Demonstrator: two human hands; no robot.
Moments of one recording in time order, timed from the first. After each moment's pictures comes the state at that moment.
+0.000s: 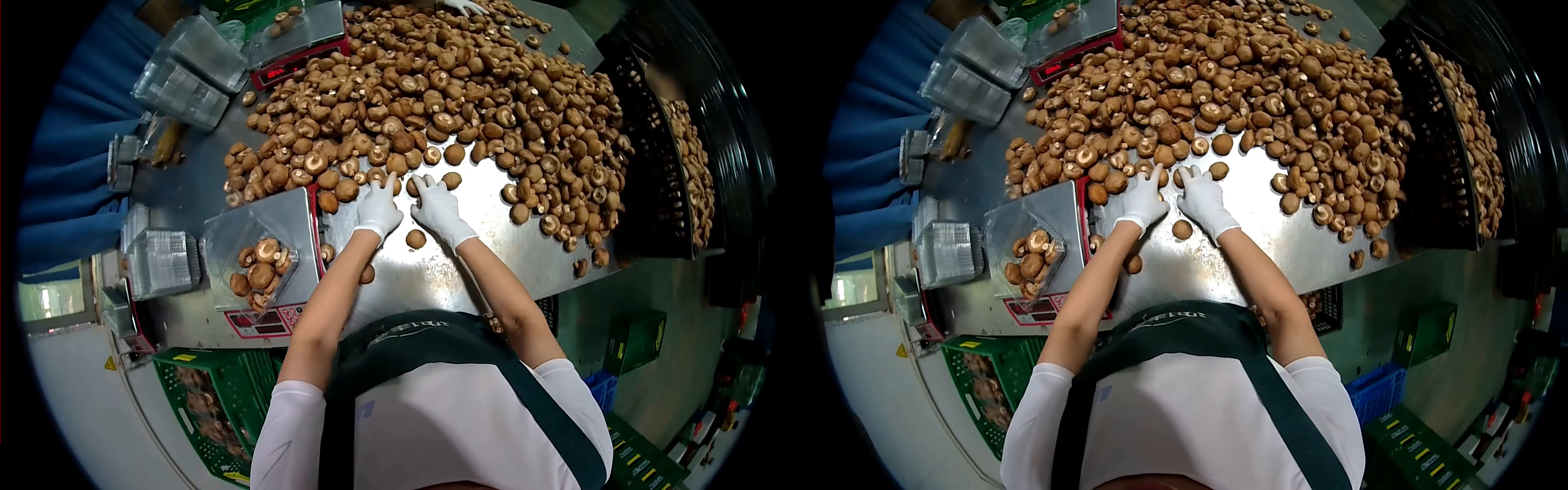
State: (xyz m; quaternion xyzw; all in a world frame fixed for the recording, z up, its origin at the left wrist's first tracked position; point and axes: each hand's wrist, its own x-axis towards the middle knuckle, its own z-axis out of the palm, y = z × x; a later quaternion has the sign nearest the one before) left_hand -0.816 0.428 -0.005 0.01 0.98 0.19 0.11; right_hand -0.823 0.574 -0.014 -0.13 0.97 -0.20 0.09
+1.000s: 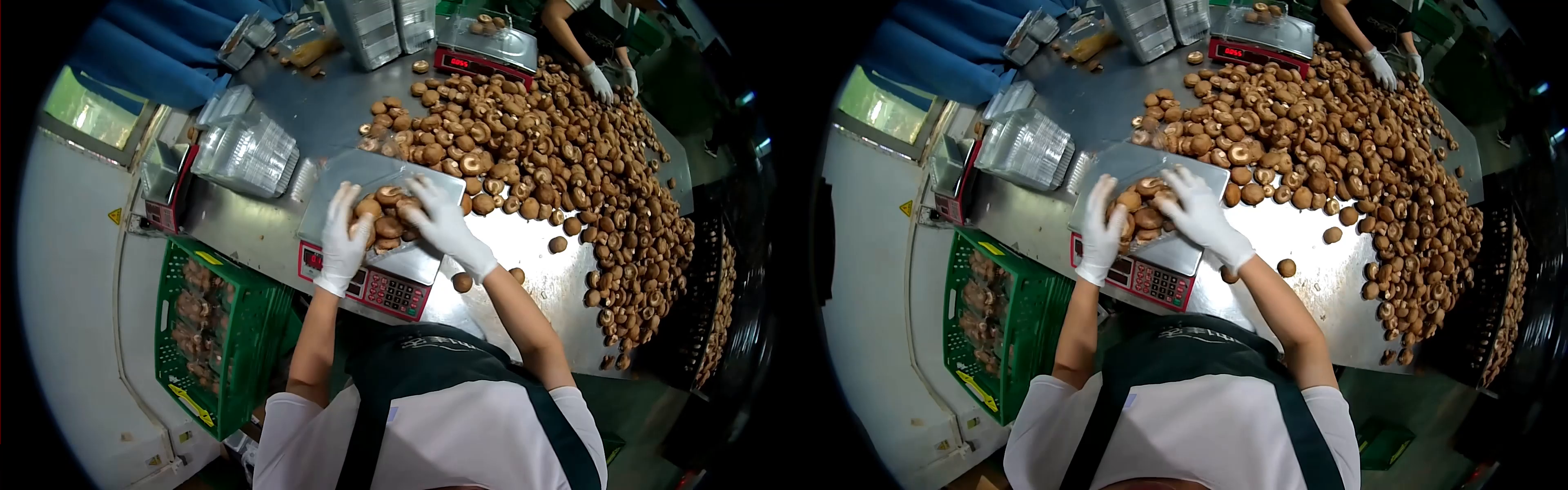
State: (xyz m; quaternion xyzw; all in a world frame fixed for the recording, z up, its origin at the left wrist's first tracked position) left_hand -0.643 0.202 0.108 -0.14 0.88 0.36 -0.27; right_hand -0.777 0.359 0.088 -0.44 0.79 -0.42 0.08
